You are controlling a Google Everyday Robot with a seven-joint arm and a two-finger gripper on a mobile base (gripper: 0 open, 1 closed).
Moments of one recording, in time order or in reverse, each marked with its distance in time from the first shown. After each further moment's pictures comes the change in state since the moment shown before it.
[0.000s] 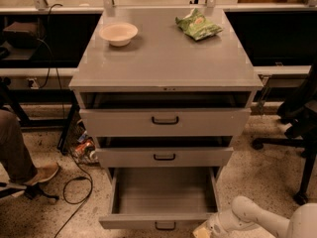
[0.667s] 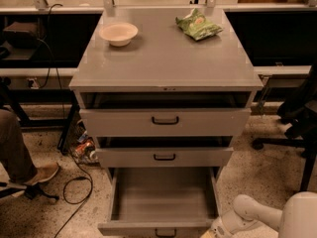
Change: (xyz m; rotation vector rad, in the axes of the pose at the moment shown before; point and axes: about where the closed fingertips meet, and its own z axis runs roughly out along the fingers) arm 0.030 0.012 -0.014 -0.024 0.141 0.152
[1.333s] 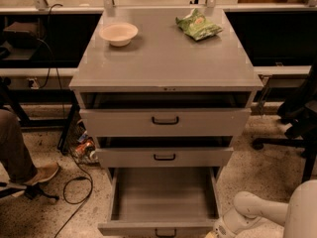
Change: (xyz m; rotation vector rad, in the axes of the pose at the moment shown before) arm 0.011 0.038 -0.034 0.033 0.078 0.098
